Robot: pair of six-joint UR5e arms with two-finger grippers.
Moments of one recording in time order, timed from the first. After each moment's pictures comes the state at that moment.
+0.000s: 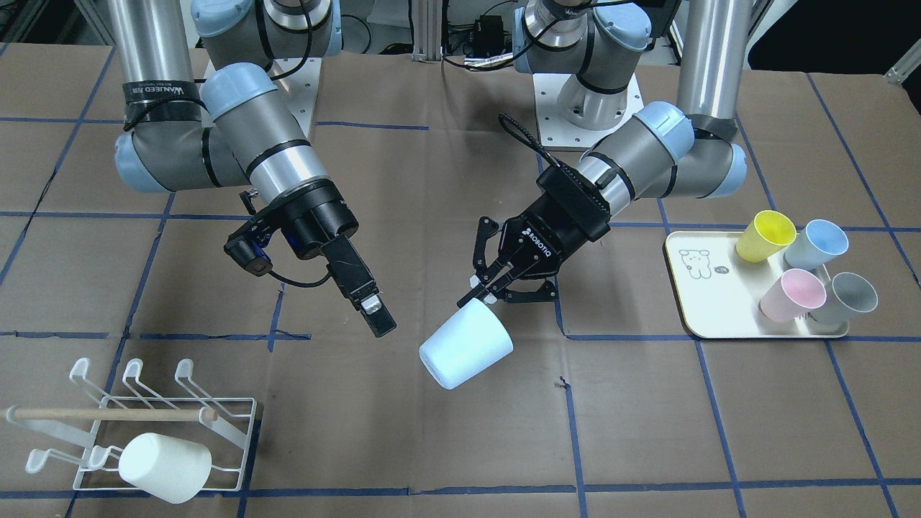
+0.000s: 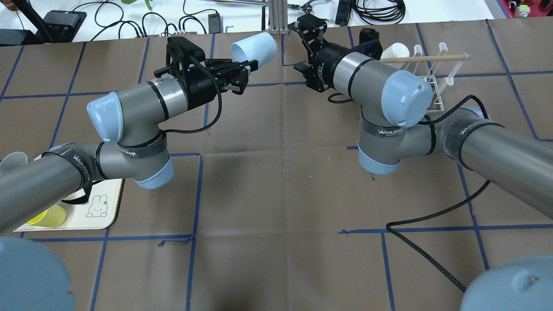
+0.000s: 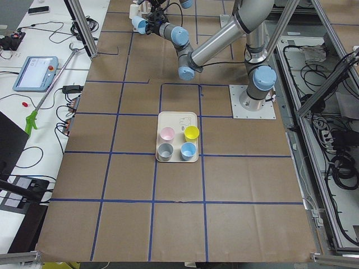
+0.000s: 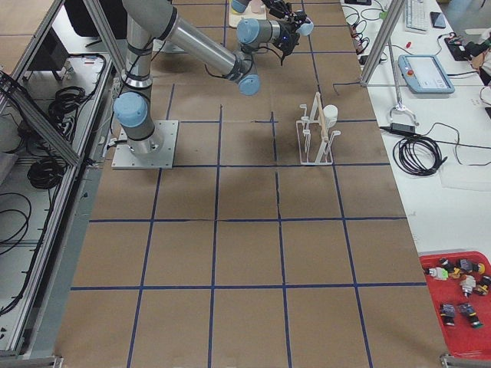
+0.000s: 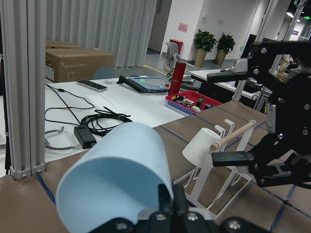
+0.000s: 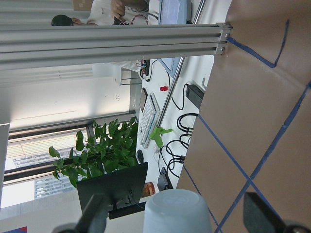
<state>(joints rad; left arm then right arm) -1.54 -1.93 -2.05 0.36 0.69 0.14 1.71 -1.20 1.95 -3.48 -1.12 1.50</state>
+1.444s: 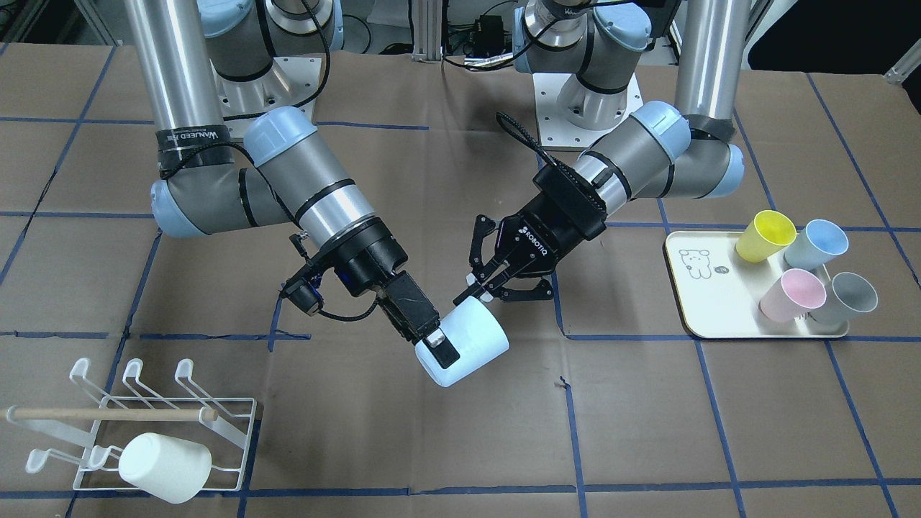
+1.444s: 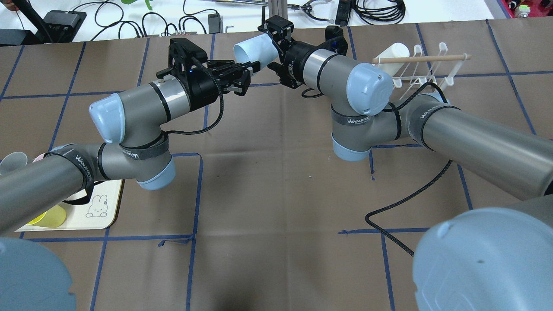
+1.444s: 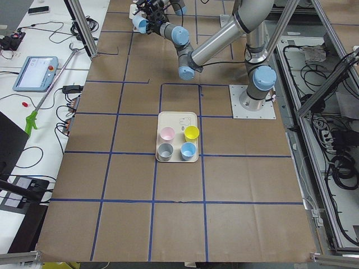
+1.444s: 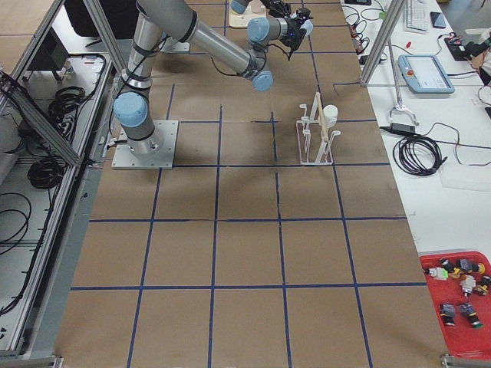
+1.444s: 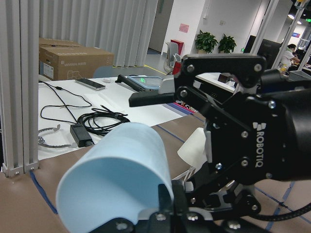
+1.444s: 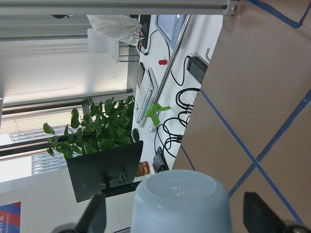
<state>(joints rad) -1.54 -1.94 -2.05 0.37 0.69 0.14 1.79 -1.06 1.80 -3.48 -1.12 1.49</state>
